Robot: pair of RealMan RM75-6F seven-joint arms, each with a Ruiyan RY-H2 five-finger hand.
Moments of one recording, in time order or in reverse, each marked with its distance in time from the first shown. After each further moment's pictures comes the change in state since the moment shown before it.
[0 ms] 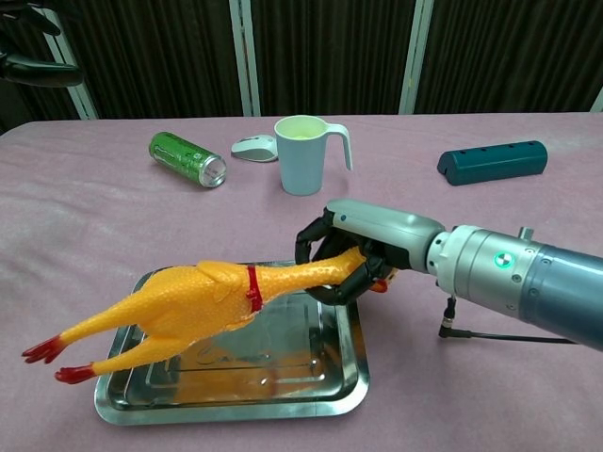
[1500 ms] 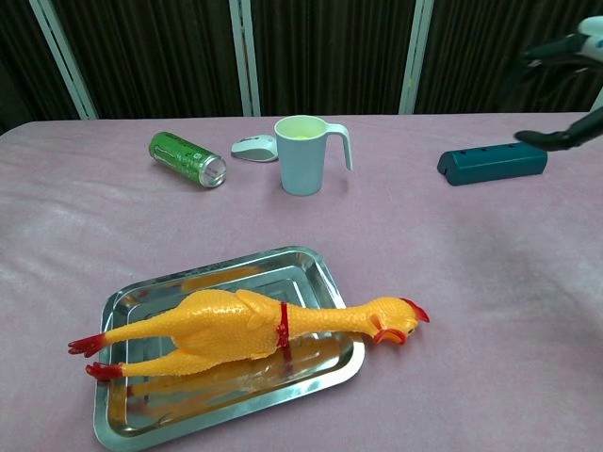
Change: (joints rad) left arm 0.126 0.028 0.027 0.069 0.057 0.100 0.018; right arm -0.246 0.390 0.028 -0.166 -0.003 0.433 -0.186
